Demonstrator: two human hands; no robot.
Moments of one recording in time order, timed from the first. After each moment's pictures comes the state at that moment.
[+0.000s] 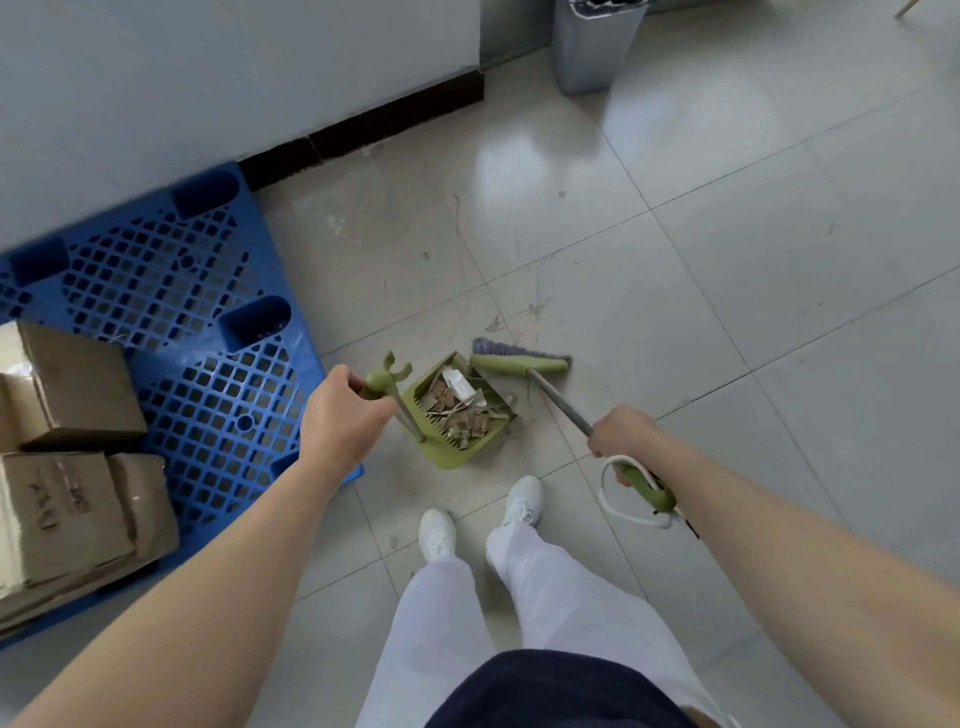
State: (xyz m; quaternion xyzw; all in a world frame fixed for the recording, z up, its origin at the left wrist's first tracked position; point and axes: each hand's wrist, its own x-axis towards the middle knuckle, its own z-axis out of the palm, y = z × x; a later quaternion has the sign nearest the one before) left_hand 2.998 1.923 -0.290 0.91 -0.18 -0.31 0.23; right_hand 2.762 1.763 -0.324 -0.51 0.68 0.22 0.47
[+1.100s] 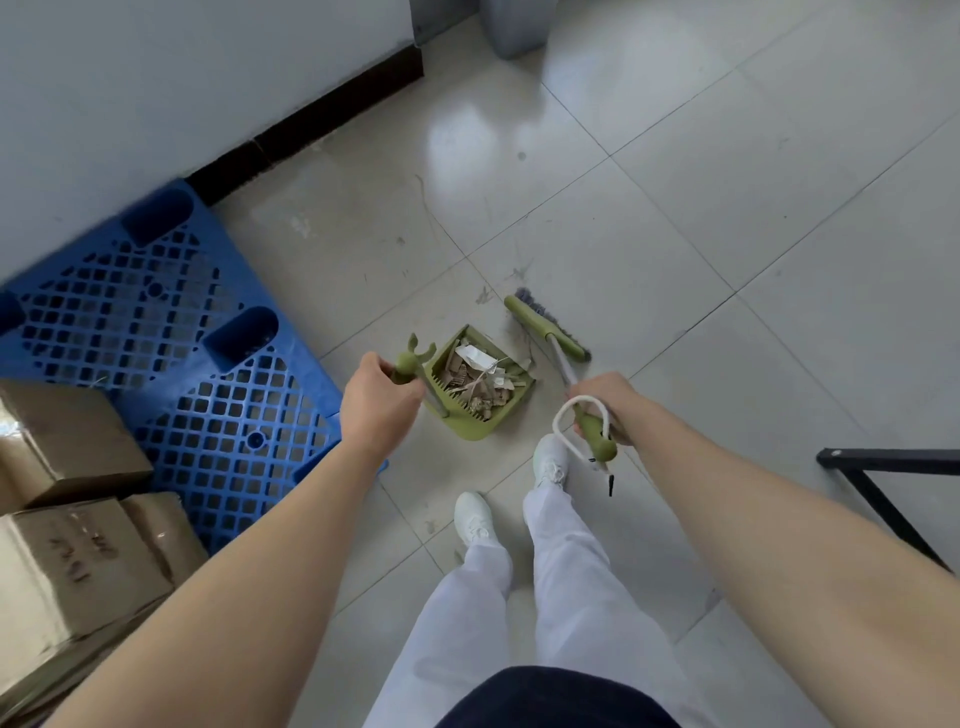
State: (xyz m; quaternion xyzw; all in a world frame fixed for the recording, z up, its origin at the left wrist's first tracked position) left_hand 3.019 1.966 -0.314 0.87 -0.25 -0.35 0.22; right_hand 2.810 1.864 -0.331 -0.36 0.74 0.06 0.57
